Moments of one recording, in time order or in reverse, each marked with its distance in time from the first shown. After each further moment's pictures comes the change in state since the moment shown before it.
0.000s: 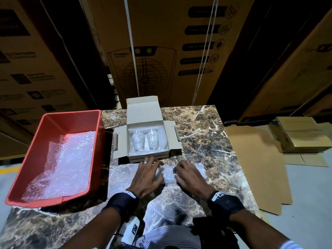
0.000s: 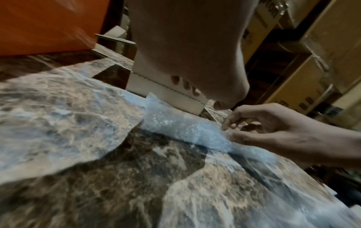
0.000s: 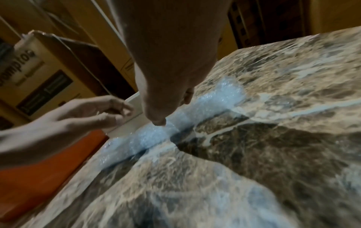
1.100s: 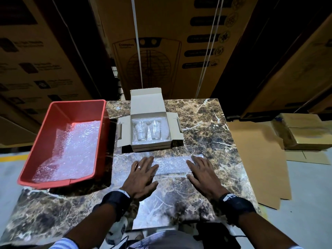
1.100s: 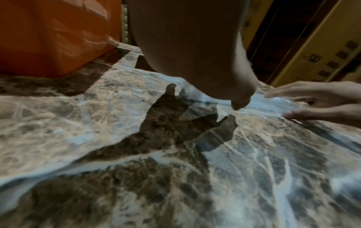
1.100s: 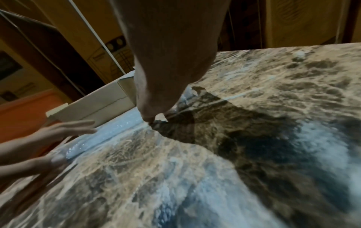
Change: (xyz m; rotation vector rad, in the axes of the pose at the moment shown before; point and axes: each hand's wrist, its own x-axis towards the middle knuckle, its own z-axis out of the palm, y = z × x) left_hand -0.062 -0.021 0.009 0.150 -0.281 0.013; right_hand -0.061 0.030 0.001 -0.135 -0.040 0.093
